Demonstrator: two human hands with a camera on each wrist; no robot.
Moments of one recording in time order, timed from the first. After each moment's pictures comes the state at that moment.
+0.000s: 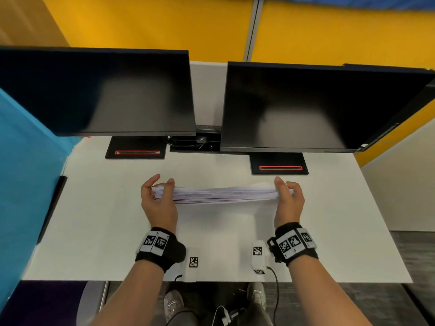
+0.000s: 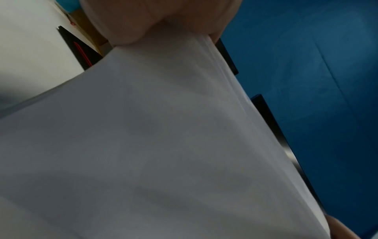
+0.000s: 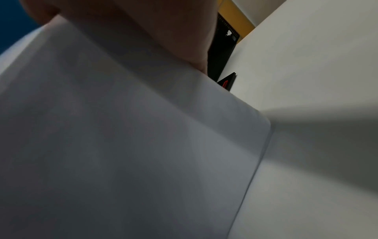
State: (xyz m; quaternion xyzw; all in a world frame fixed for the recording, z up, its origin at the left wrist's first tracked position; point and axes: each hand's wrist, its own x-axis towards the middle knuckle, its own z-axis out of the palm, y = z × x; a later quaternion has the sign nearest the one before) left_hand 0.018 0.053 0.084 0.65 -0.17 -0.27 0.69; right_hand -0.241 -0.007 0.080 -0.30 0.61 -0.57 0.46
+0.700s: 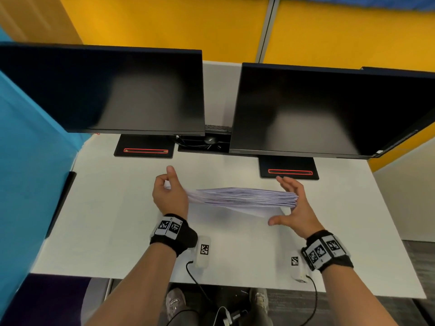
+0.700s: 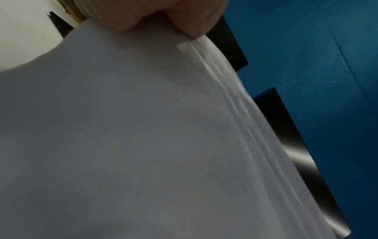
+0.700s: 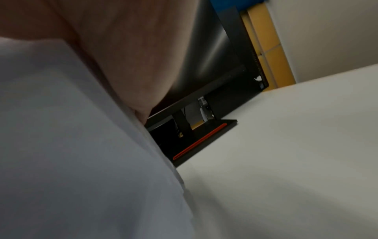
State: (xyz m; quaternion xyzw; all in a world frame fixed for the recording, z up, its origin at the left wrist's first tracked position) left_hand 0.017 0.020 0.088 0.75 -0.12 -0.22 0.62; right_hand -0.291 -0.021 0.068 -0.63 0.49 -0.29 0.53
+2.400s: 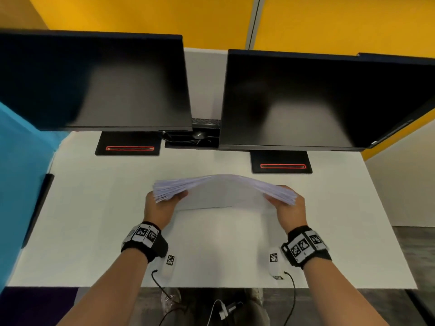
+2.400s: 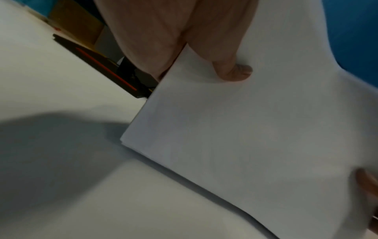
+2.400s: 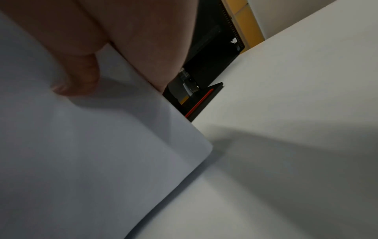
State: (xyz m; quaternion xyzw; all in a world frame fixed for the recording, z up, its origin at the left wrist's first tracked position) left_hand 0.045 0.028 0.037 0.70 -0.33 -0.41 0.48; right_hand -0.279 -0.034 0.029 -0.53 0.64 -0.35 0.43
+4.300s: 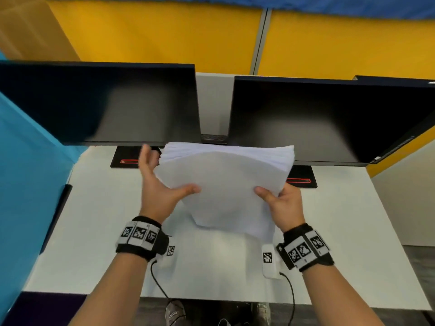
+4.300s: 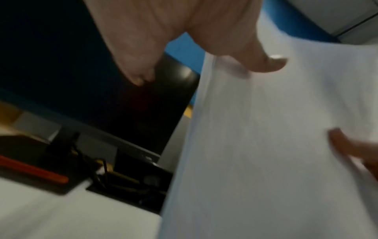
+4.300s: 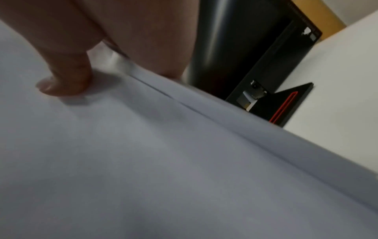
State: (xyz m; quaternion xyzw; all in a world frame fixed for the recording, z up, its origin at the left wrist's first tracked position) left_hand 0.053 0.019 0.154 0.67 -0.42 -0.30 0.54; right_hand -0.219 -0.029 0.134 -0.53 0.51 -0.46 0.49
